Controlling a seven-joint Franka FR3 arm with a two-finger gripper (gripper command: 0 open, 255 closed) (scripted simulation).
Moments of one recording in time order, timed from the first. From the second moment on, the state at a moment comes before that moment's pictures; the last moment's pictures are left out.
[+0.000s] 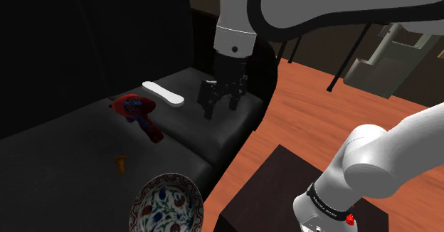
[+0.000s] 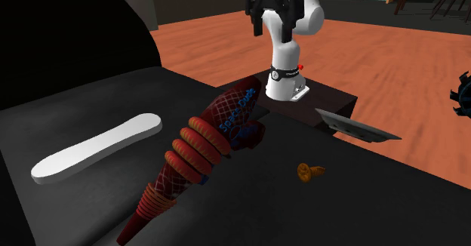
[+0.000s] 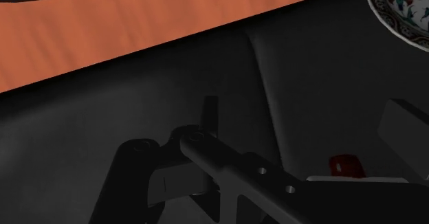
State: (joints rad) arm 0.03 -0.44 0.40 -2.27 0.26 1.80 0.43
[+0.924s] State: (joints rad) arm 0.07 0.13 0.64 -1.90 -0.01 1.97 0.97
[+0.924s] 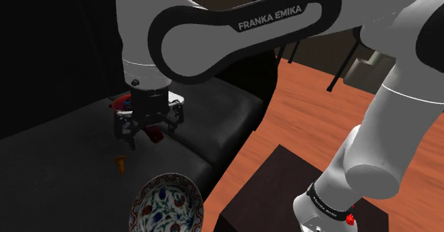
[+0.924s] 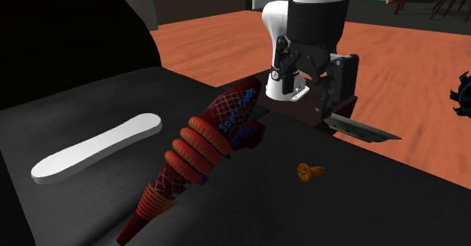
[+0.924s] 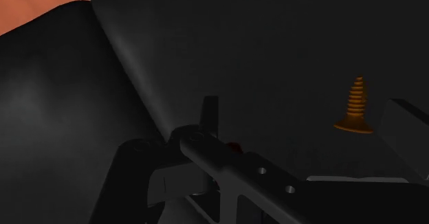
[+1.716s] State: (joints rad) arm 0.22 0.47 0.60 -1.64 -0.22 1.99 1.20
